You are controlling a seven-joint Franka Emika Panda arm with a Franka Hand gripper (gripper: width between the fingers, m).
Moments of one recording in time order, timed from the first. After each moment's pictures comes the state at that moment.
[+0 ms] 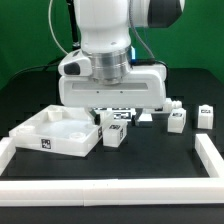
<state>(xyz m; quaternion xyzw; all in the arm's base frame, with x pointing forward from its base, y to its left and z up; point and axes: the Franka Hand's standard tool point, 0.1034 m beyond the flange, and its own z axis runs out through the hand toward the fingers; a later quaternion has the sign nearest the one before) 0.467 -0.007 0.033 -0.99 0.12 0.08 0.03</state>
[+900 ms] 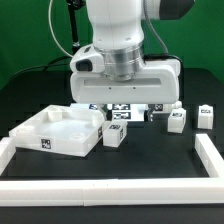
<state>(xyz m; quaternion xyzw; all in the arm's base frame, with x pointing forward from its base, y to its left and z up) 0.471 0.012 0.037 -0.99 0.12 0.10 0.04</state>
